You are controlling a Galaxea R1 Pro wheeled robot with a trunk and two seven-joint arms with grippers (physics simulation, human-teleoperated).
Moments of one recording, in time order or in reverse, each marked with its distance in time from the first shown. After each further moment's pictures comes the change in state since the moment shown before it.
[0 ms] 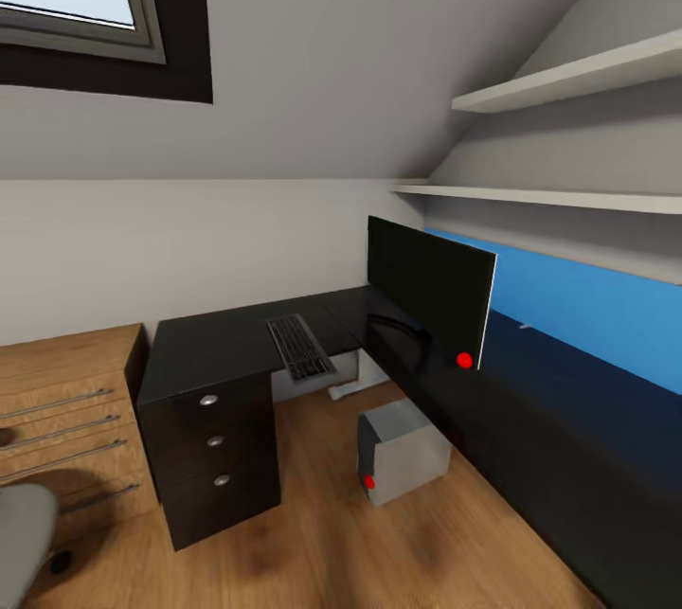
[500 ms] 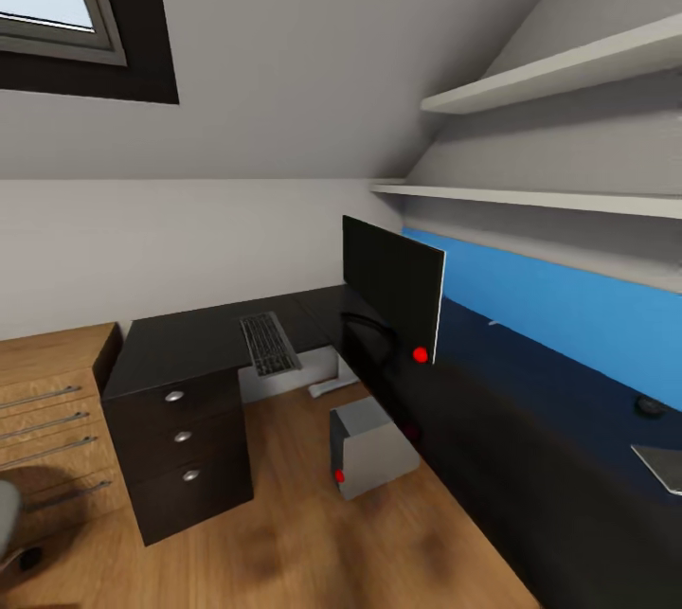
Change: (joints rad) left arm 0.000 0.000 0.000 0.000 0.000 -0.012 0.001; right arm 0.000 0.009 -0.001 -0.001 0.000 0.001 0.000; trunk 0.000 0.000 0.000
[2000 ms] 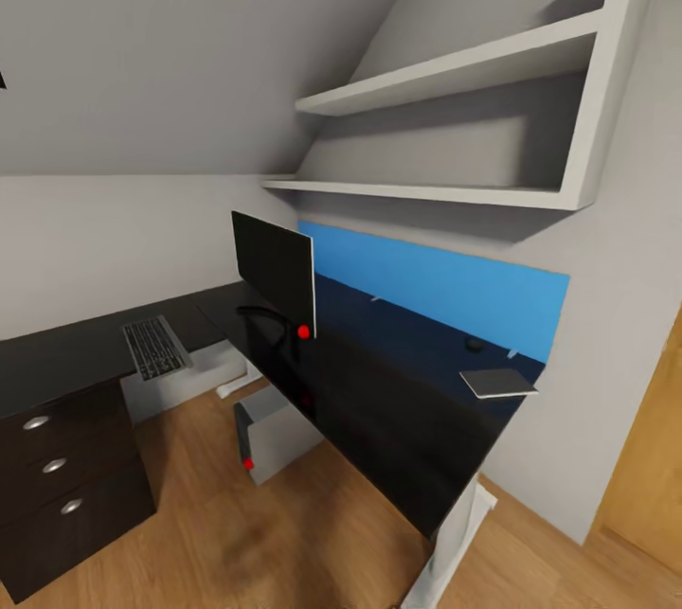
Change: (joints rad) left arm 0.000 -0.002 0.001 0.003 0.003 0.000 0.000; right arm 0.001 0.007 0.001 0.001 0.000 0.003 0.000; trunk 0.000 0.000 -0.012
